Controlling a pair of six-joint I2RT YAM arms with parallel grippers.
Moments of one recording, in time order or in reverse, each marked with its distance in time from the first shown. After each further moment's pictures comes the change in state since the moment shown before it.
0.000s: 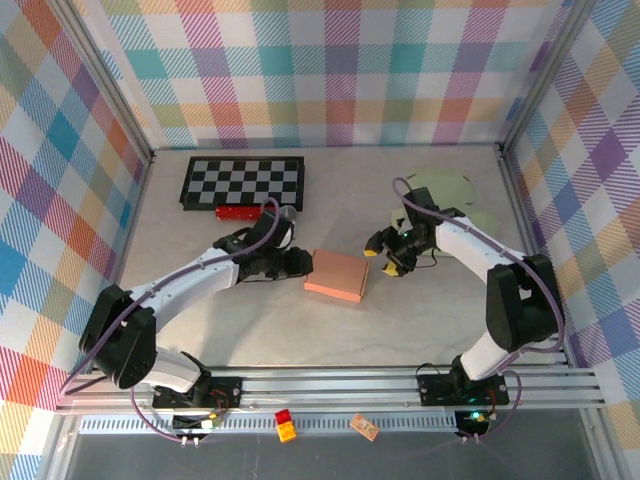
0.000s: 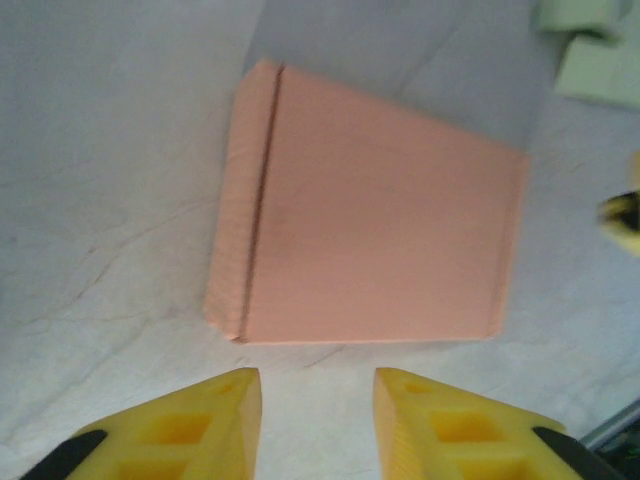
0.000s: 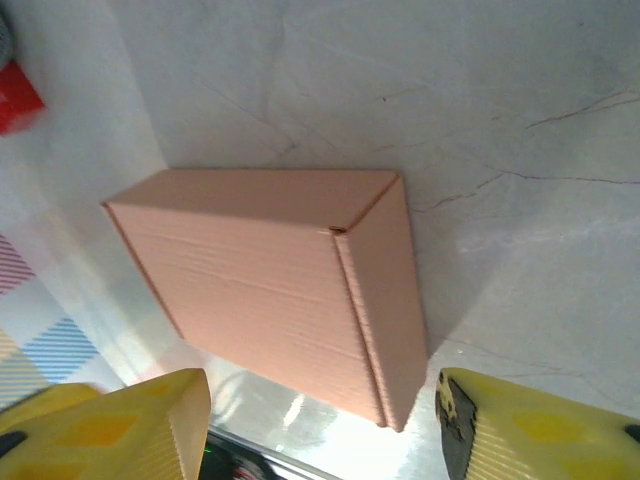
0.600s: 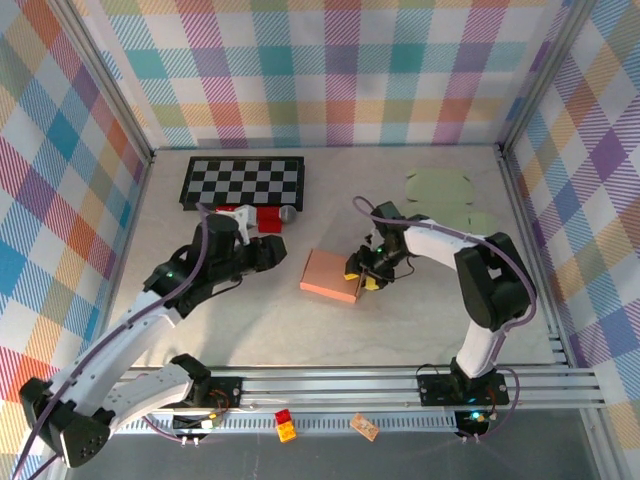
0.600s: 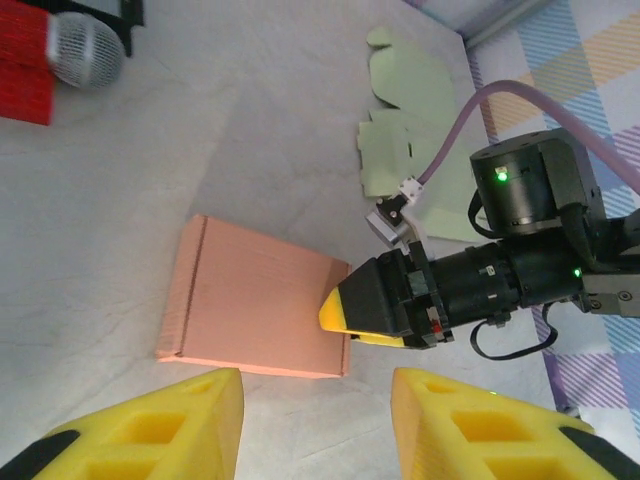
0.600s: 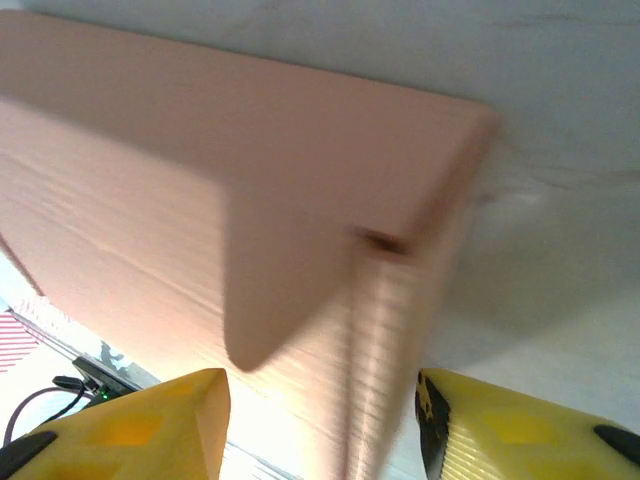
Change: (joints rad) left arm 0.039 -0.486 -0.064 -0.060 -0.105 -0.036; right arm 0.167 0.193 0.048 0.037 -0.030 -0.127
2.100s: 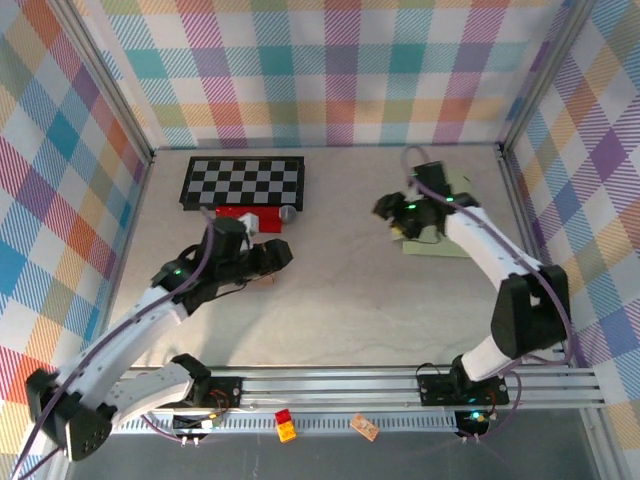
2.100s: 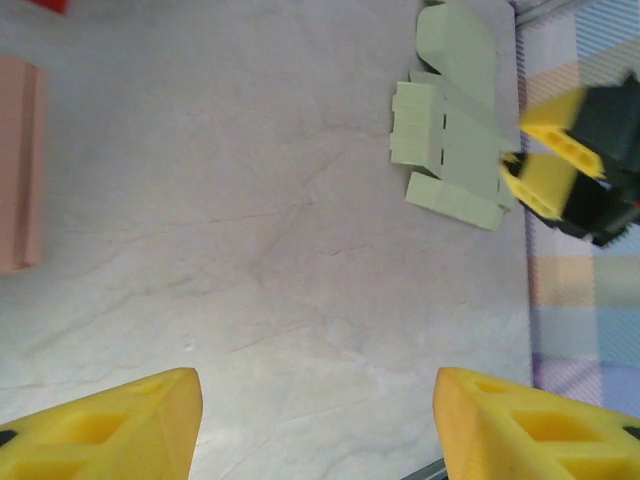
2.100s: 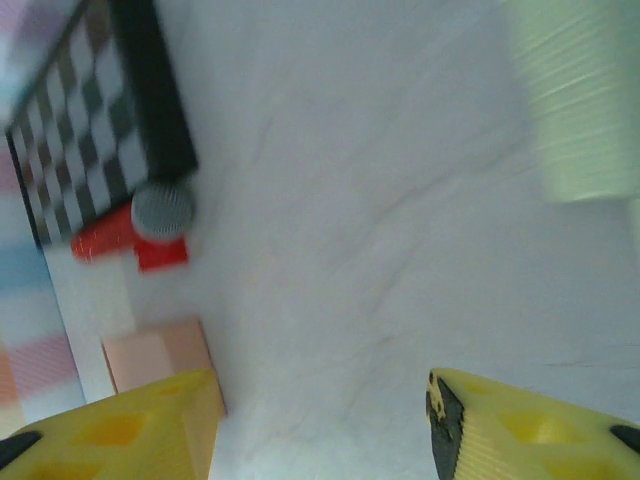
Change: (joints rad) left arm -0.027 0.107 -0.026 0.035 0.050 -0.170; right arm -0.274 -0.276 0.083 0.079 0.217 0.098
